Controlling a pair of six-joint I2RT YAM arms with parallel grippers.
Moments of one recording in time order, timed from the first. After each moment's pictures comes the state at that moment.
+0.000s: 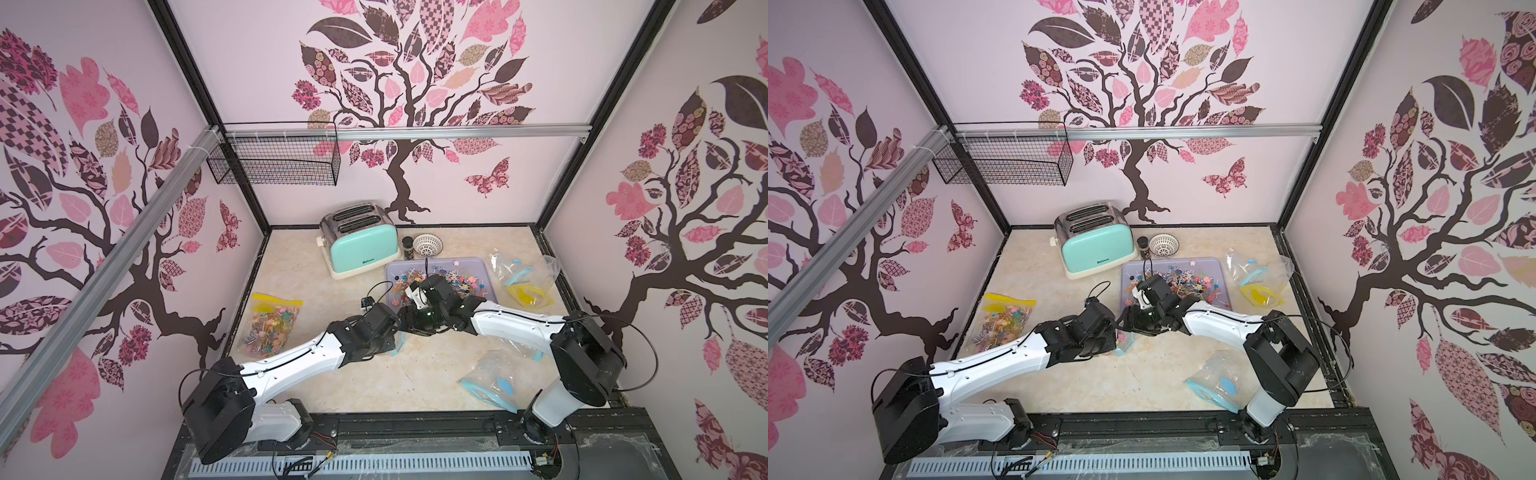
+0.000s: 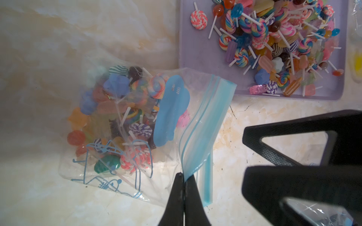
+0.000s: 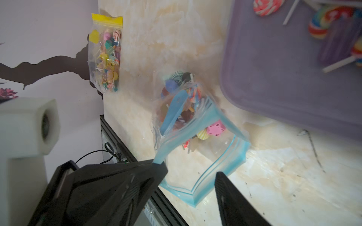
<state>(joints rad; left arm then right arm) -0.87 1.31 0.80 -0.53 -0.15 -0.96 0.76 1.64 0.99 -0.16 -0.49 0.86</state>
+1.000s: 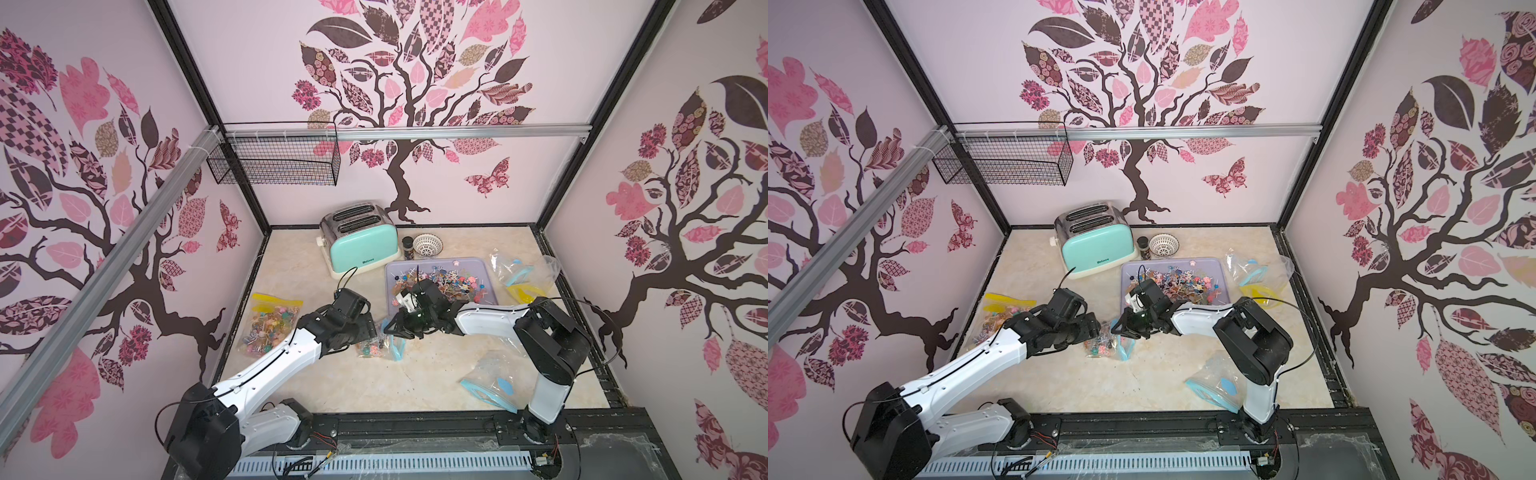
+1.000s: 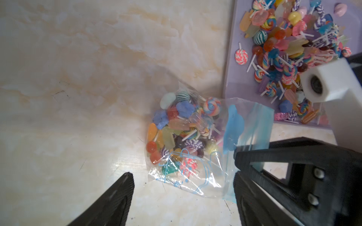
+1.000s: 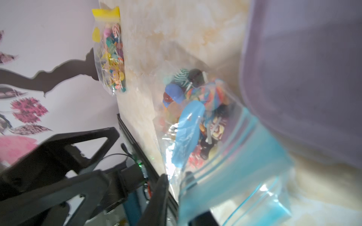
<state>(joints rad) -0.56 1.19 0.77 -0.66 -0.02 -0.80 0.77 1.81 0.97 0.06 -0.60 0.99</state>
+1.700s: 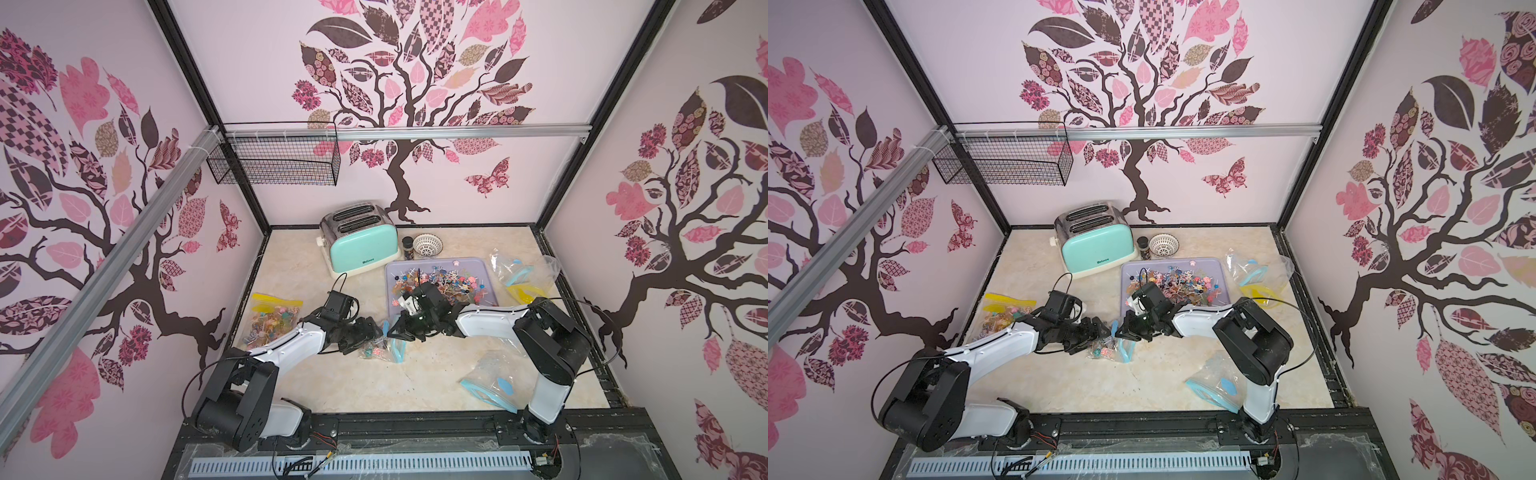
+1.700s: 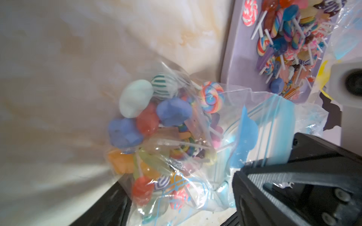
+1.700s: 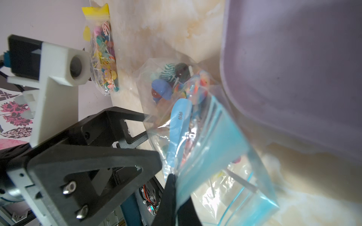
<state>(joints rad) -0.41 1.37 0.62 -0.32 0.44 -0.73 0.77 1.81 0.95 0.06 -0.60 0.99</state>
